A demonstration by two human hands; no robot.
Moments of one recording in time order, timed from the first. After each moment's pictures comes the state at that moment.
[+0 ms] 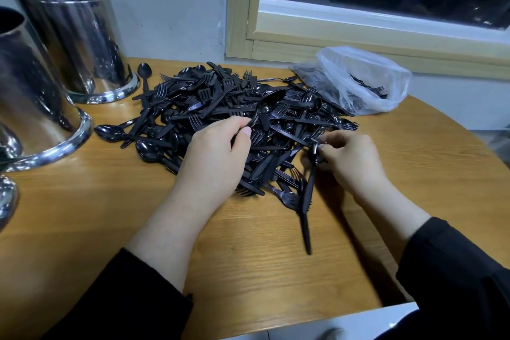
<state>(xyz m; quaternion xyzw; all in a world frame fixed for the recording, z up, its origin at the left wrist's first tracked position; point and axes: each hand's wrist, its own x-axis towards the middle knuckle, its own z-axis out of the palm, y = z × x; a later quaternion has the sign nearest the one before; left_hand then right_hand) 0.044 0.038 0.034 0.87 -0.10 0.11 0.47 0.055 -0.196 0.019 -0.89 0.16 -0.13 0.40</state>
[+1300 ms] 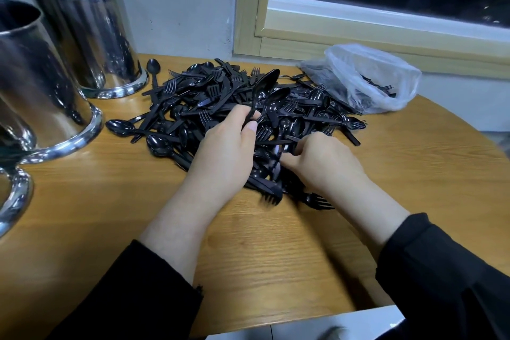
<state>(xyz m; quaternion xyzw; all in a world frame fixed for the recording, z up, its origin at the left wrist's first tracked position) 0.044 0.040 0.037 0.87 -0.11 0.07 0.48 0.042 -0.127 0.046 -0.99 0.11 -0.01 0.12</state>
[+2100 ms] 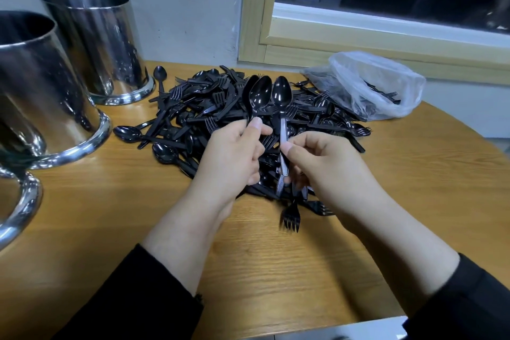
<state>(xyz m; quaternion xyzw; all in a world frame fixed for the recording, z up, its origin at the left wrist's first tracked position) 0.045 0.035 0.034 0.66 -0.04 -0.04 0.75 0.012 -0.115 0.064 -0.84 0.02 -0.03 0.54</state>
